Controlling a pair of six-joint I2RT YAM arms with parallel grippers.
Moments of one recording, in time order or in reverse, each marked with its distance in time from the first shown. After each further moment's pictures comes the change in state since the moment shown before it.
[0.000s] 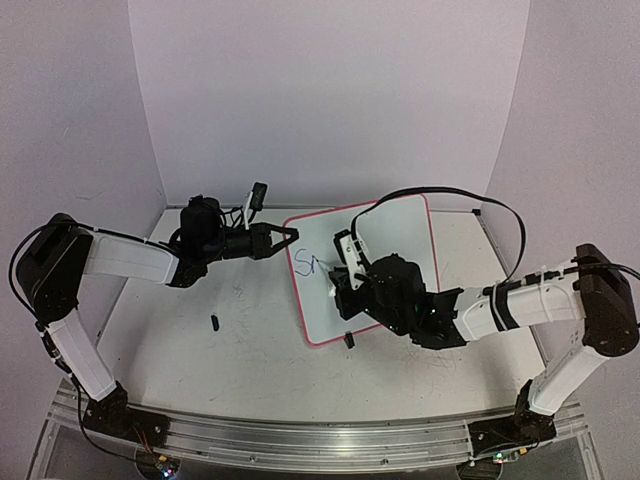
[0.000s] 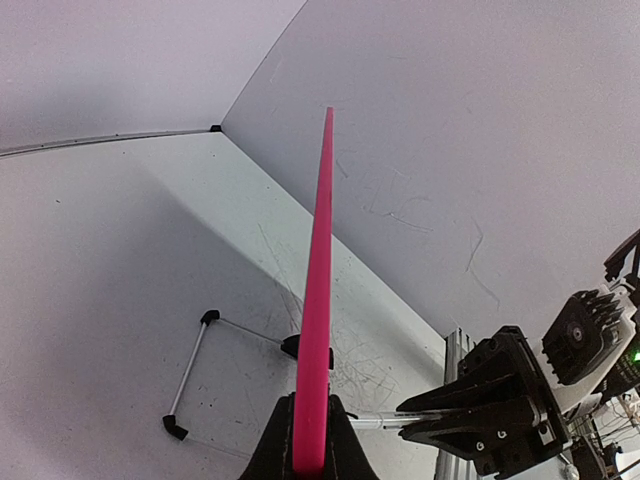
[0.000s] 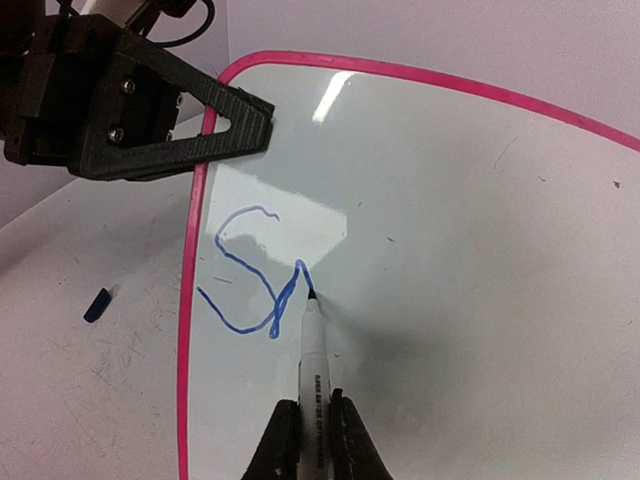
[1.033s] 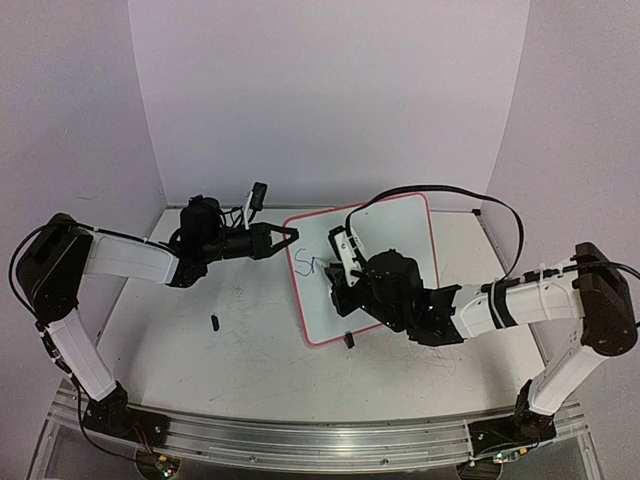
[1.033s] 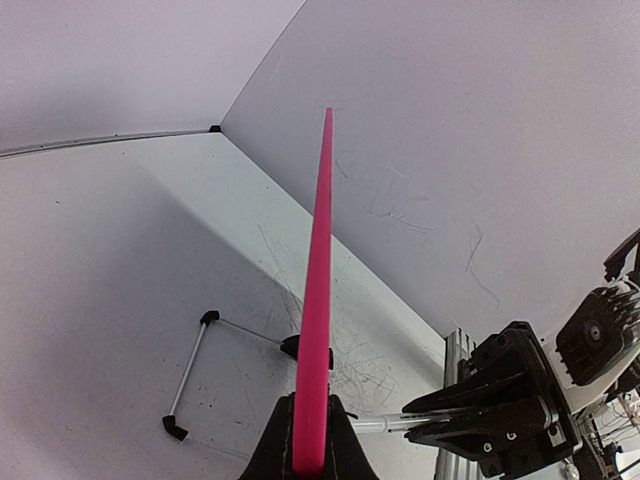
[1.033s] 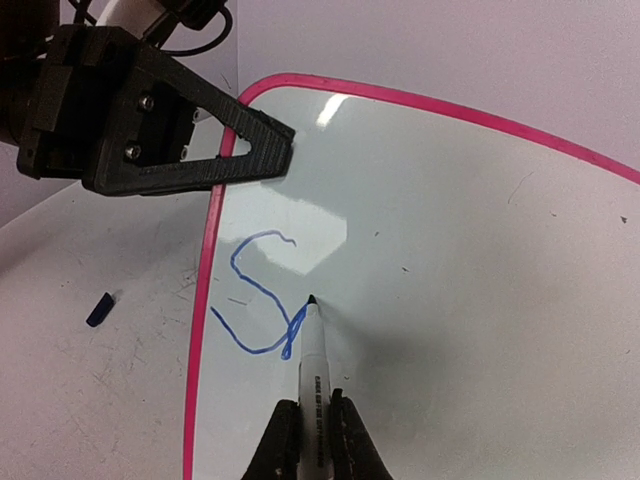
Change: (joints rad) left arm 0.000 0.000 0.000 0.002 0.002 0.000; right arm 0.001 0.011 0.034 -0.005 -0.010 -0.043
